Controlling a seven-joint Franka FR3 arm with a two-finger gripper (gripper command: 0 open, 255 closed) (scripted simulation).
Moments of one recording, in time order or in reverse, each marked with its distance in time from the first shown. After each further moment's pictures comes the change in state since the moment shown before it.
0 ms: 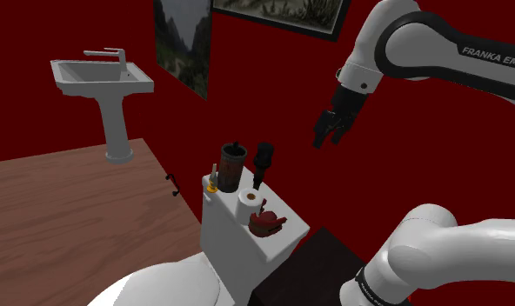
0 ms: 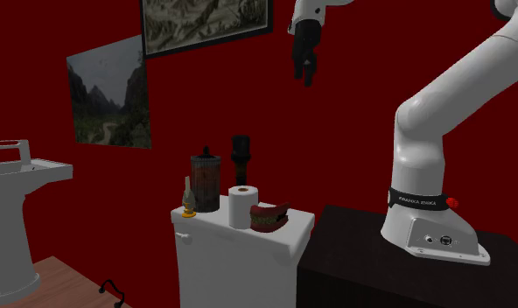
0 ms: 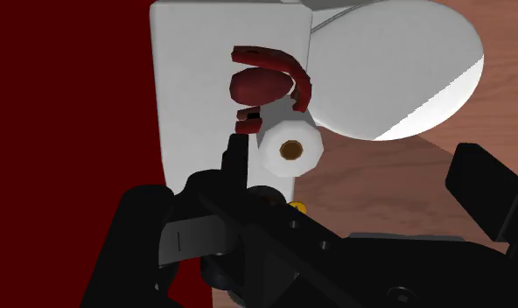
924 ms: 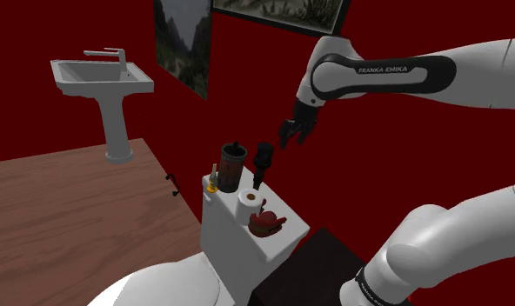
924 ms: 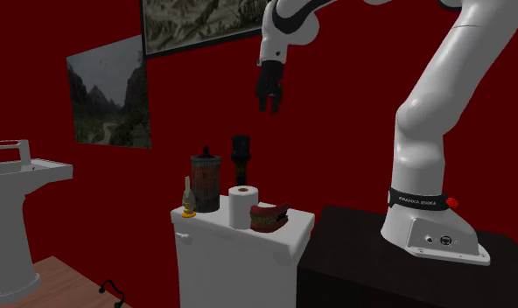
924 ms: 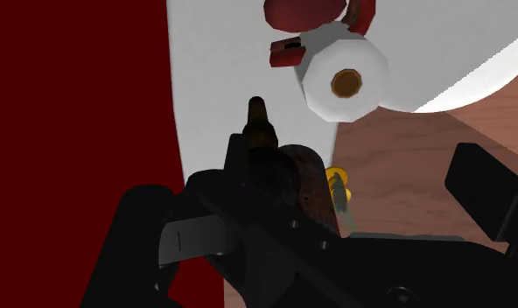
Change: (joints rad) arm -0.029 0.380 -0.024 0.041 -0.052 0.360 -0.064
